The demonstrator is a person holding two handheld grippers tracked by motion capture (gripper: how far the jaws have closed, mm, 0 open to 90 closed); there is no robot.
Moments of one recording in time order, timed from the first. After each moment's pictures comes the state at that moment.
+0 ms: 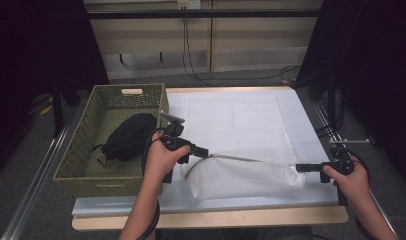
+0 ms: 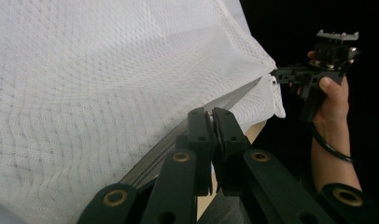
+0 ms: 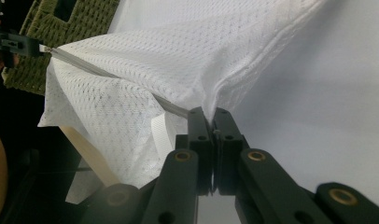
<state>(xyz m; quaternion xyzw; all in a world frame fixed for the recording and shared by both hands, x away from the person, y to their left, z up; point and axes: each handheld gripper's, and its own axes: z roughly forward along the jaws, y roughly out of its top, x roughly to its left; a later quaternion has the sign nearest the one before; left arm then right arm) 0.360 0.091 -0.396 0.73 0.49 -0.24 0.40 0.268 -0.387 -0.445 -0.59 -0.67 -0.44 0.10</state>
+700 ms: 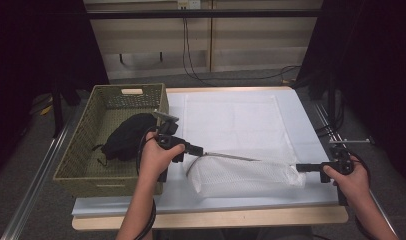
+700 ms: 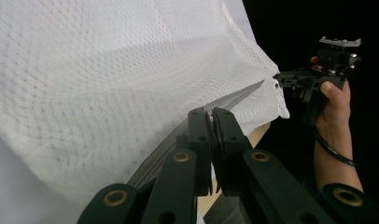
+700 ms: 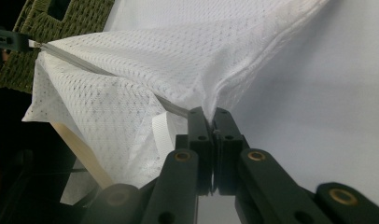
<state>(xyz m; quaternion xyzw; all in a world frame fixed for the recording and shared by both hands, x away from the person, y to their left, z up) 0.361 0.105 -0.390 0.73 0.51 -0.24 0.40 0.268 -0.388 -0.445 -0.60 -0.67 -0.43 0.09</state>
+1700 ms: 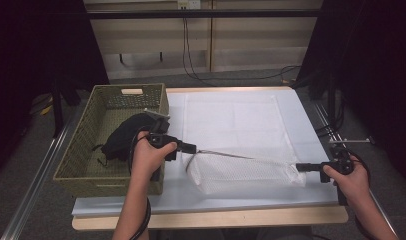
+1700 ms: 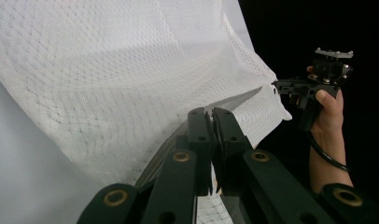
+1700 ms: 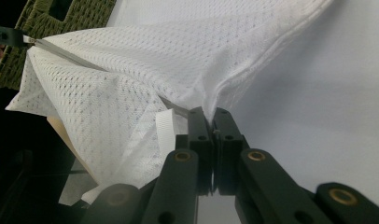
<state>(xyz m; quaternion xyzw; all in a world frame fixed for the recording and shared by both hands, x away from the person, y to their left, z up) 0.363 0.124 -0.386 0.72 0.51 -0.24 0.41 0.269 -0.387 -0.444 -0.59 -0.67 -0.43 0.09</state>
